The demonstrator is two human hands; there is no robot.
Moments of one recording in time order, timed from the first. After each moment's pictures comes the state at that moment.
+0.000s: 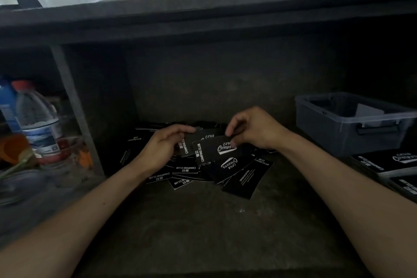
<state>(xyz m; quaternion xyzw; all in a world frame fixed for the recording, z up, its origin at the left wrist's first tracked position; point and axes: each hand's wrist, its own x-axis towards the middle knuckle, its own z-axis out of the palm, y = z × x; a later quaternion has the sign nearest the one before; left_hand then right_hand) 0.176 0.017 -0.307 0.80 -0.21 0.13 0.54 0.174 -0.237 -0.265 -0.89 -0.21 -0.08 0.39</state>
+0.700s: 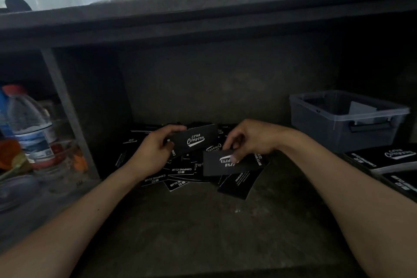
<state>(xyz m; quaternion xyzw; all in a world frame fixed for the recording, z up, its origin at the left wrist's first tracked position) 0.173 0.023 -0.304 0.87 -0.21 0.17 0.41 0.178 -0.250 -0.268 -0.94 -0.24 0.06 0.25</state>
